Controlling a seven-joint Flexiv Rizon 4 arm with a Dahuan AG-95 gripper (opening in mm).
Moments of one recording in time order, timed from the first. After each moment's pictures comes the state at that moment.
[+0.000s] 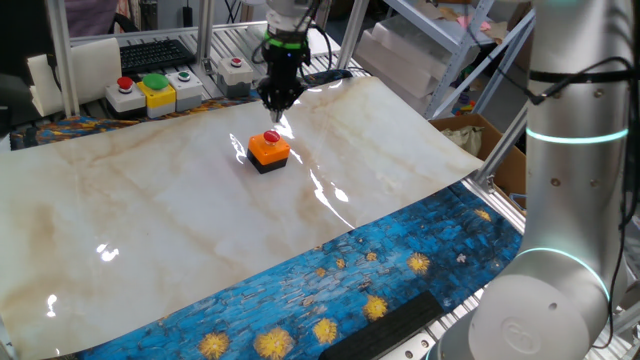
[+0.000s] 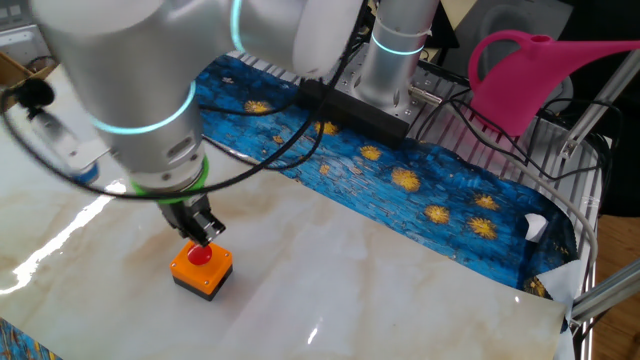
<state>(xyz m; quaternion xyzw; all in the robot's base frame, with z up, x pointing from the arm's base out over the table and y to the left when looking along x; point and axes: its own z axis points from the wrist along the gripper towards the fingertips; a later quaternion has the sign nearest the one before) 0.669 -0.054 0.136 -0.11 -0.99 0.01 0.06</state>
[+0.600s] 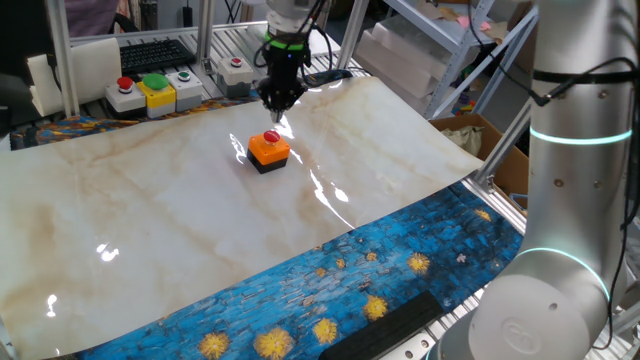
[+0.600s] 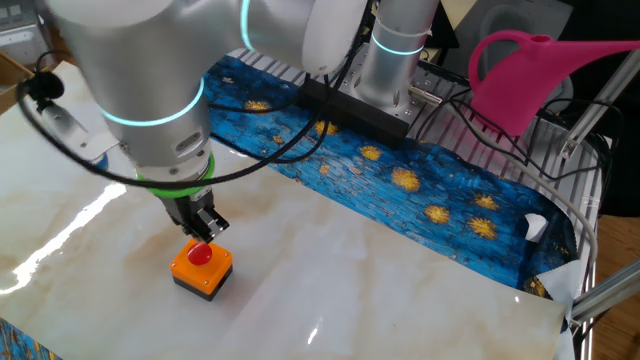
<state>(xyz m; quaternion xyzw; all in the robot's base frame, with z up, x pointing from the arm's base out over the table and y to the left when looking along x) 0.662 -0.054 0.136 -0.11 -0.99 0.01 0.04</state>
